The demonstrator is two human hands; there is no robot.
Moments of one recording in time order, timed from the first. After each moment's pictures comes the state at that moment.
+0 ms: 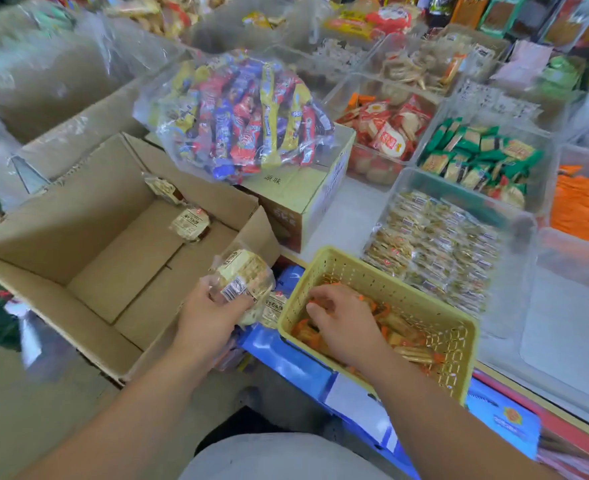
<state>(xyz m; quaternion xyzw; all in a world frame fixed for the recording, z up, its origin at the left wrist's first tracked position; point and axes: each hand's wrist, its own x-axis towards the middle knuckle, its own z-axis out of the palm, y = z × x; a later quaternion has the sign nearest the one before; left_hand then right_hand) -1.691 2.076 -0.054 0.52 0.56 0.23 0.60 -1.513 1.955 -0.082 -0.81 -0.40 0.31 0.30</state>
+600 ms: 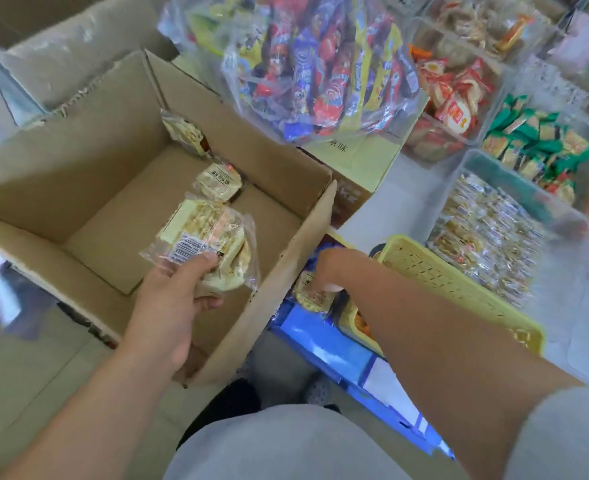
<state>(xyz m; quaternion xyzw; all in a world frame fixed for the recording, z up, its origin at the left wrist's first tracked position) -1.797 2.184 -0.078 0.34 0.54 0.27 0.72 -1.543 2.133 -0.128 -0.75 -0.46 0.38 -0.29</state>
